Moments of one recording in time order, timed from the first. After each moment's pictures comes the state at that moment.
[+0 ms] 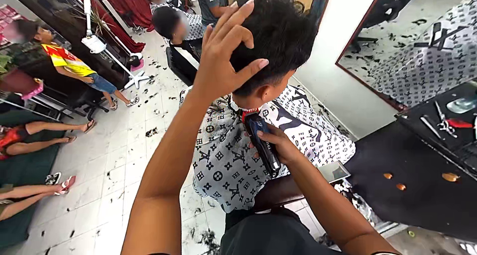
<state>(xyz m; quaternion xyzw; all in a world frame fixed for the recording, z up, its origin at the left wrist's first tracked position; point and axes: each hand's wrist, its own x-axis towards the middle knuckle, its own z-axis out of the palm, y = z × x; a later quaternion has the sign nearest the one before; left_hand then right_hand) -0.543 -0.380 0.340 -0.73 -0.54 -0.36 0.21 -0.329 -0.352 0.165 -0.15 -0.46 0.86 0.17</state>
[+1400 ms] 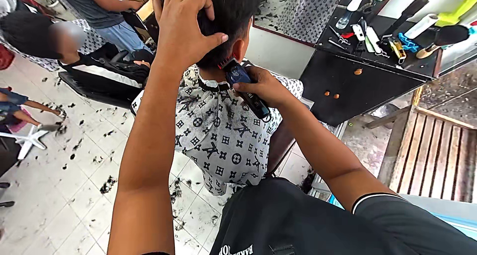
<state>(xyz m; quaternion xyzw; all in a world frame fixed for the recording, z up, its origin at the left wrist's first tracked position) -0.591 -0.351 0.329 -0.80 -0.56 -0.23 0.06 -0.373 -0.377 0.202 -0.33 -0.60 0.62 0.38</state>
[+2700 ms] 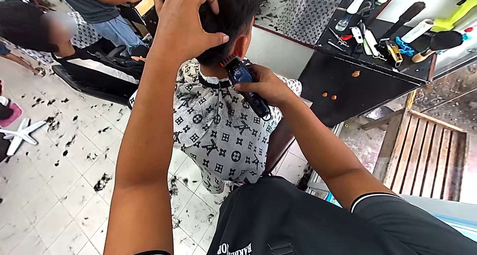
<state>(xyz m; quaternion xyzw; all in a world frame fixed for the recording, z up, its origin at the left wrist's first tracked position) -0.597 -0.354 0.335 -0.81 -0.56 -0.20 0.00 -0.374 -0.379 0.202 -0.35 -0.61 0.61 0.37</state>
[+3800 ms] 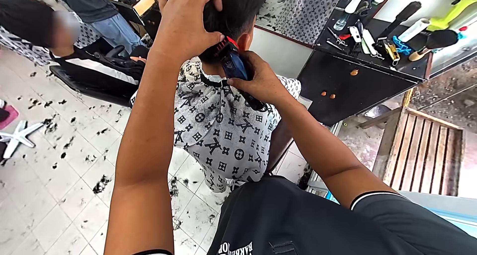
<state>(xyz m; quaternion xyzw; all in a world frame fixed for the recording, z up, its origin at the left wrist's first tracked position) -0.600 -0.356 0.337 -0.82 -0.54 -0.18 0.01 -0.393 -0.385 0.213 -0.36 -0.73 0.42 0.41</state>
